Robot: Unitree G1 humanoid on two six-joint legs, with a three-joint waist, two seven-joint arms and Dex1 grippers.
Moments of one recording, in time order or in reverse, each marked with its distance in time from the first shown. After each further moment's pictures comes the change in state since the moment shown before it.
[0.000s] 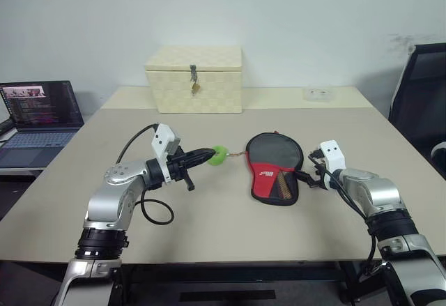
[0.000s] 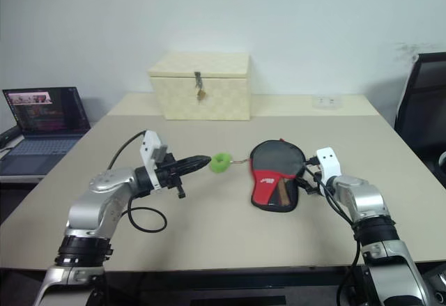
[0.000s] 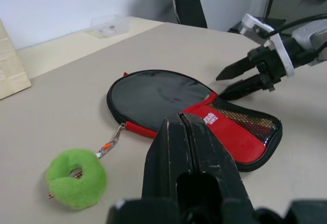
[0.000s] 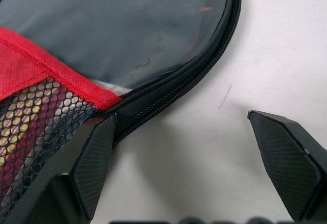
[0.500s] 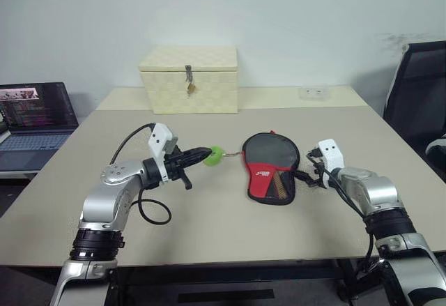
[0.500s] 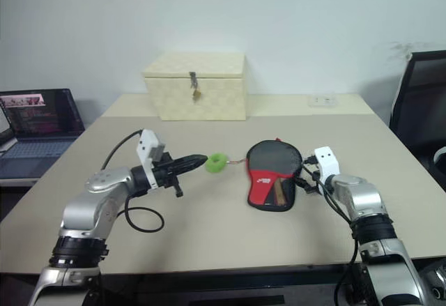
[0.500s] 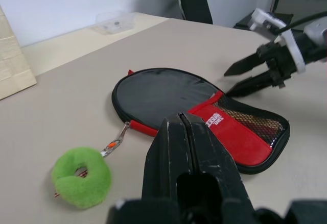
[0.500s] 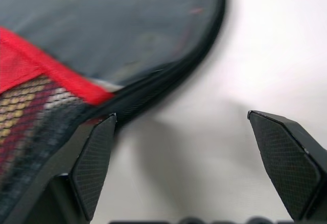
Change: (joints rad) left arm 0.000 0.028 0.000 -0.001 -0.014 0.012 0.017; right arm 0.004 -0.028 -0.025 -0.062 -0.030 0.038 0.007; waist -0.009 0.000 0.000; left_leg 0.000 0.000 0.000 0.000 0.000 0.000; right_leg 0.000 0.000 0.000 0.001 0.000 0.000
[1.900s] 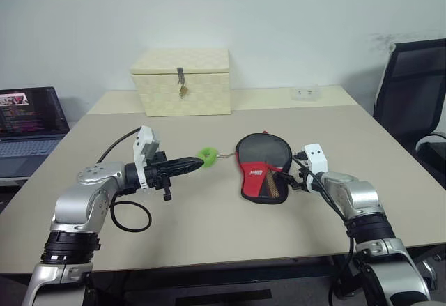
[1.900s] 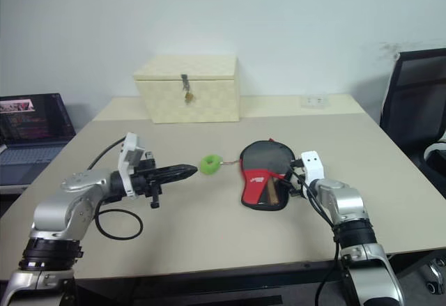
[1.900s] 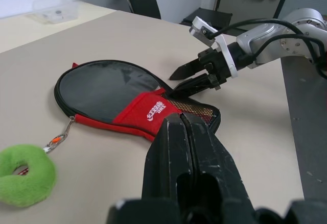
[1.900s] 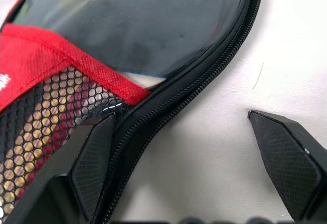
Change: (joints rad) left arm 0.038 0.141 0.022 -0.004 -0.142 0.090 -0.208; right arm -0.003 0.207 -0.051 0.012 -0.023 0.049 -0.075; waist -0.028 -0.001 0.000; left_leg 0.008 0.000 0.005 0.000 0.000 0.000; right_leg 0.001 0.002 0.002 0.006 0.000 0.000
